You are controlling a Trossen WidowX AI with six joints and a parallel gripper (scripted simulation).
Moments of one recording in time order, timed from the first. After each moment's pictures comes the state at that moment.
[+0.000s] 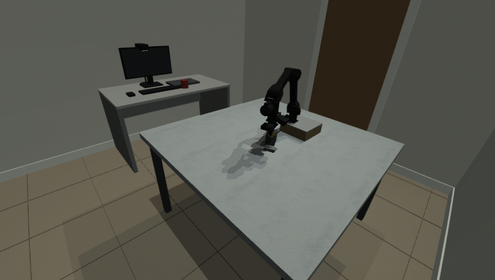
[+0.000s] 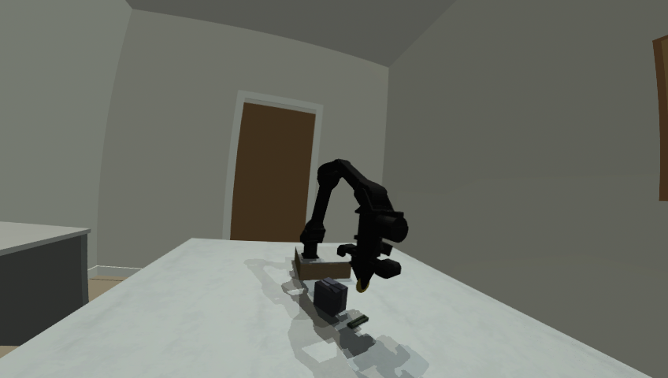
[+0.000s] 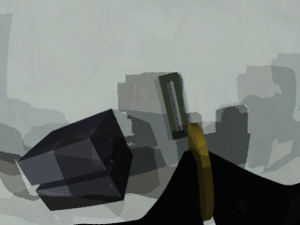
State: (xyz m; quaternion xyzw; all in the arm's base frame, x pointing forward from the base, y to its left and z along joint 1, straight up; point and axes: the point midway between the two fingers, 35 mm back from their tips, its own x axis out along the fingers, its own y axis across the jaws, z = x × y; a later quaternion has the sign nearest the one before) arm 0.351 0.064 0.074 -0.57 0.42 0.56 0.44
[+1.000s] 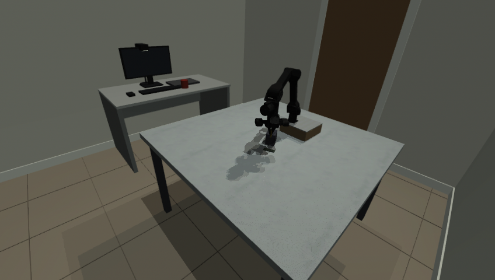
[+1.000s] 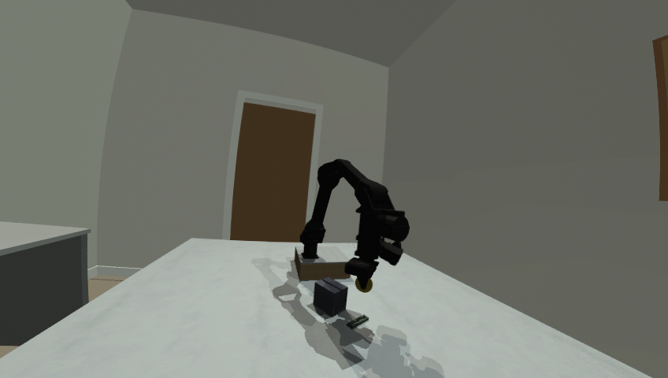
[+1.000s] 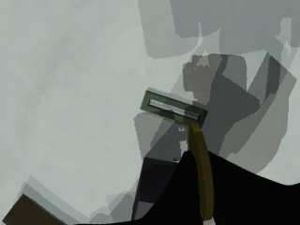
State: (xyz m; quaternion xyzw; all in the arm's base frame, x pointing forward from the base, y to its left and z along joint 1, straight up) arm 0.354 0.065 0.077 -0.28 0.64 0.28 0.66
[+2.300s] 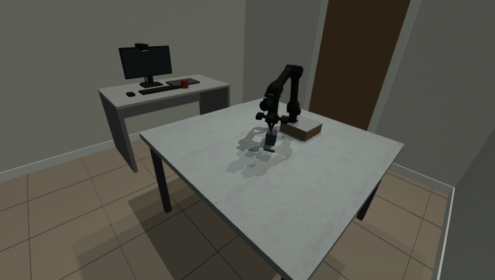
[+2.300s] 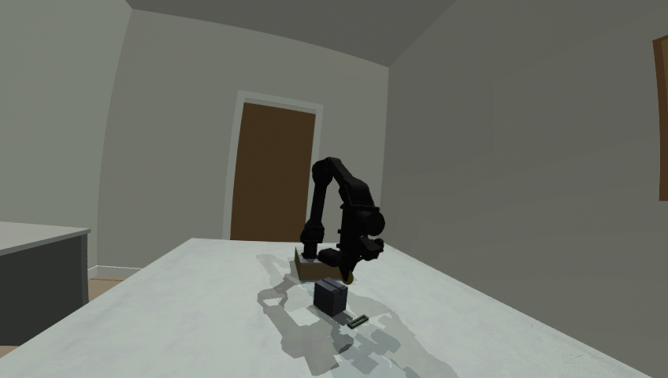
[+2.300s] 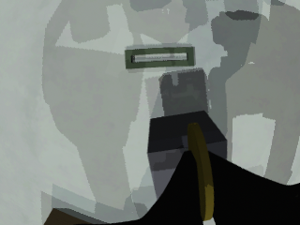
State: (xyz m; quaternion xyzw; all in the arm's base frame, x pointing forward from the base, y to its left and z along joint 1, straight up) arm 0.309 0.033 0.078 -0.16 0.68 0.16 0.70
